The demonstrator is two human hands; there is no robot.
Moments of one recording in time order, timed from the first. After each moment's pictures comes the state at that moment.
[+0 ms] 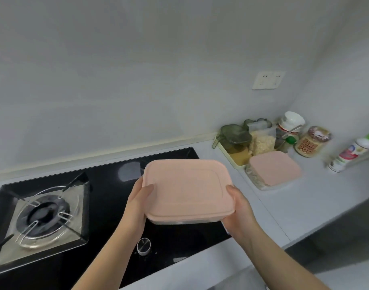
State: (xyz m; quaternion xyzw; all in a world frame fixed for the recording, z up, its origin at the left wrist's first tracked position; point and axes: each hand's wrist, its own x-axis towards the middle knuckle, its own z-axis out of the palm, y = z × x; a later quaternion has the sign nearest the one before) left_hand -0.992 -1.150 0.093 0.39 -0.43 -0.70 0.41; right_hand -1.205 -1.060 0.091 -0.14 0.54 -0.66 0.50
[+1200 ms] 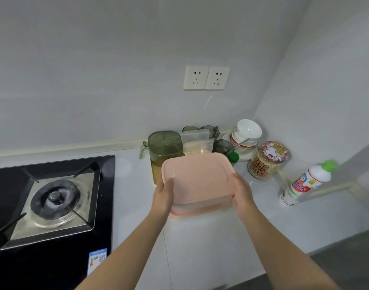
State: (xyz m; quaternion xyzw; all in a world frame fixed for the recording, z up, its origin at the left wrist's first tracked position) left_hand -1.473 -1.135 0.043 0.53 -0.46 -0.61 0.37; right_hand -1.676 -1.091 0.051 -0.12 0.66 -0.62 0.41
